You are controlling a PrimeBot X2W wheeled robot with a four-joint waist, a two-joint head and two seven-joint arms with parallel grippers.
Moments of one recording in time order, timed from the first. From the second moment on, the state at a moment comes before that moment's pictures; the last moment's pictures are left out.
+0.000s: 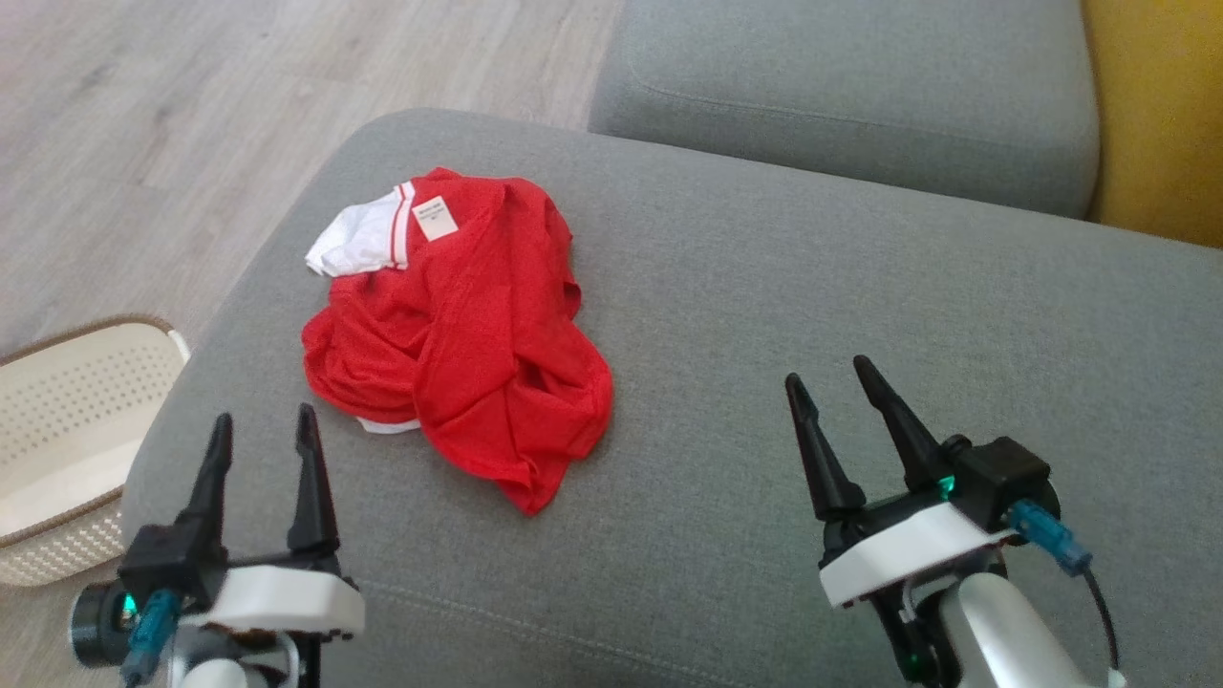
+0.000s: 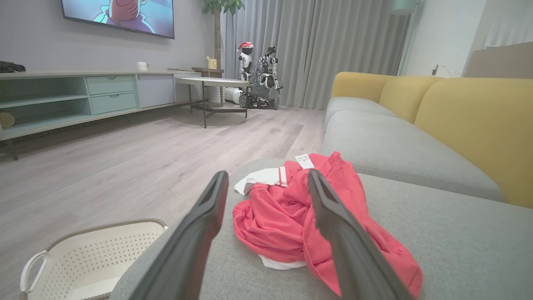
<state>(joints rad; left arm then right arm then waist) 0.06 0.05 -0.04 0.07 -0.11 0.06 -0.25 -0.11 -0.05 0.27 0.26 0.22 0.13 -0.19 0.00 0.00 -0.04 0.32</state>
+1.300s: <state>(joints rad) -0.74 0.34 -0.32 0.86 -0.42 -0.13 -0.04 -0.22 -0.05 0.09 -0.08 0.11 0.13 -0.09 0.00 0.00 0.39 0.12</state>
